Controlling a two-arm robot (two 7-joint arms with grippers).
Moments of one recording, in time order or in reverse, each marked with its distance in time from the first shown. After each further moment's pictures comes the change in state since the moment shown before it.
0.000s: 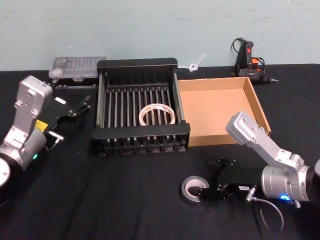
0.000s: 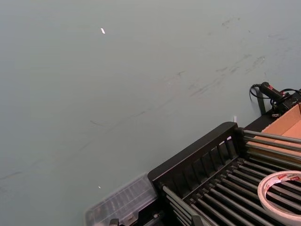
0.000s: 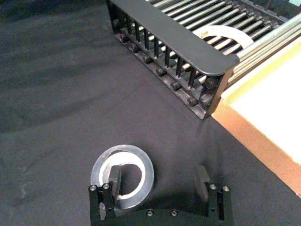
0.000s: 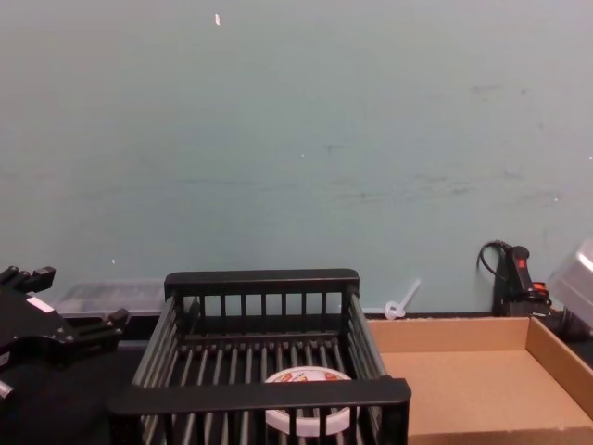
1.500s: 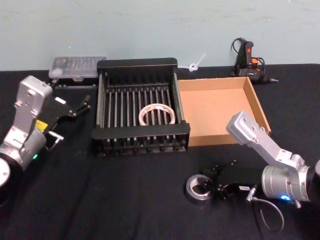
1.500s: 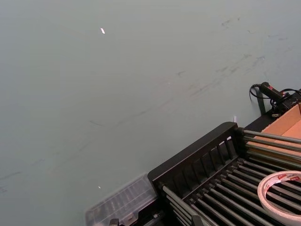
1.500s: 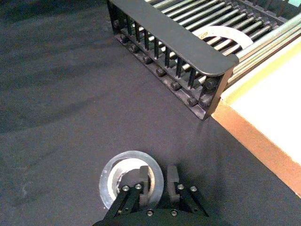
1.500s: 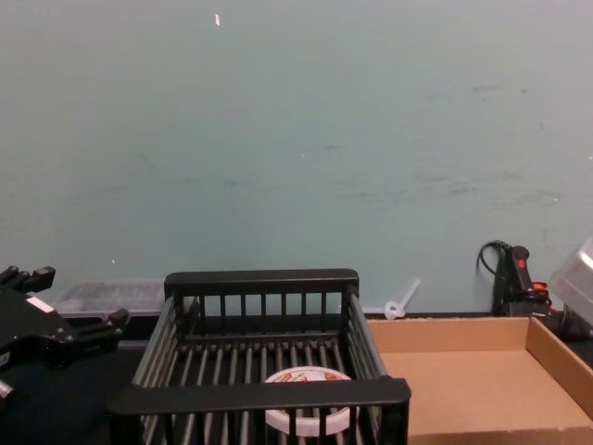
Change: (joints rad) left arm 0.000 0.000 0.000 0.000 0.000 0.000 0.000; right arm -0.003 0.001 0.003 -0.003 0.001 -0.001 0.000
